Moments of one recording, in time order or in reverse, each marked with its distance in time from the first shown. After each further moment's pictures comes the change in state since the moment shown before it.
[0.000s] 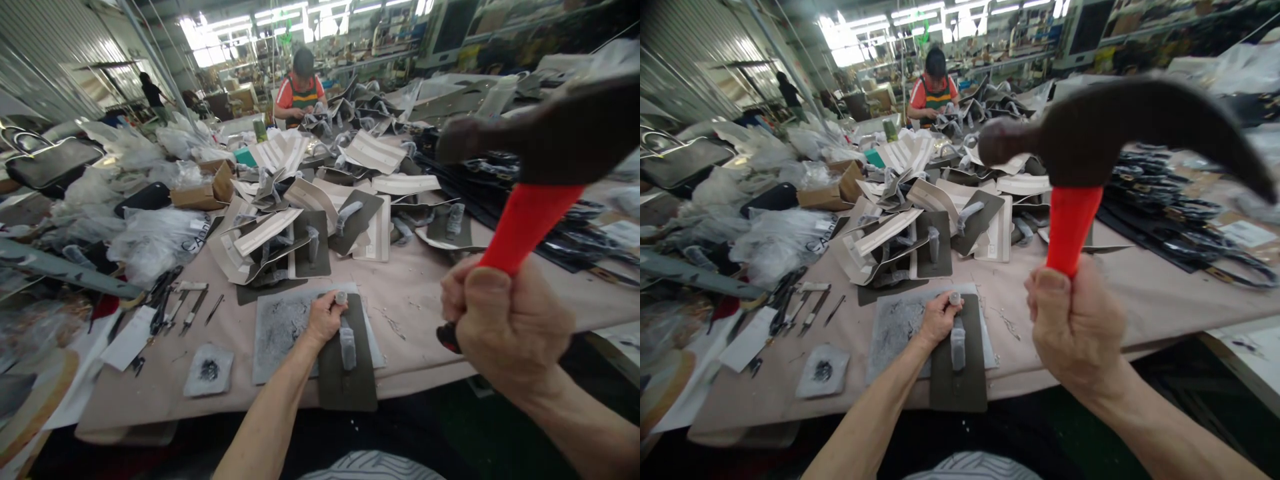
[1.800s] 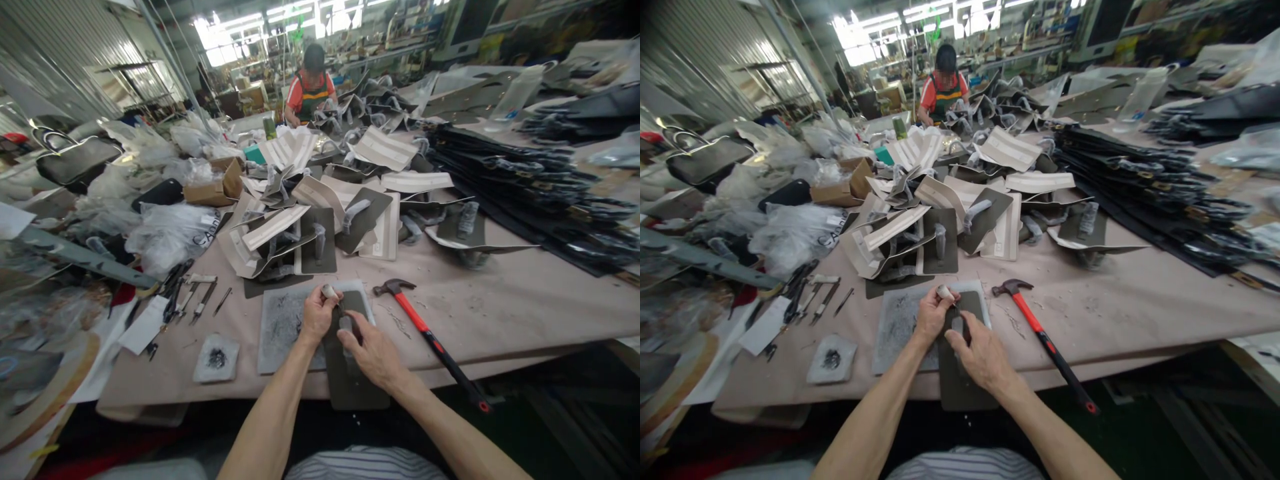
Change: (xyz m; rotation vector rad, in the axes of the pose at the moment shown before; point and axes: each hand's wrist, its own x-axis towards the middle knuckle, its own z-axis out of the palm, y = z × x) left_hand -0.007 -0.004 -0.010 -0.351 0.174 -0.203; right_hand -0.093 0.025 0.117 0.048 -0.731 0.230
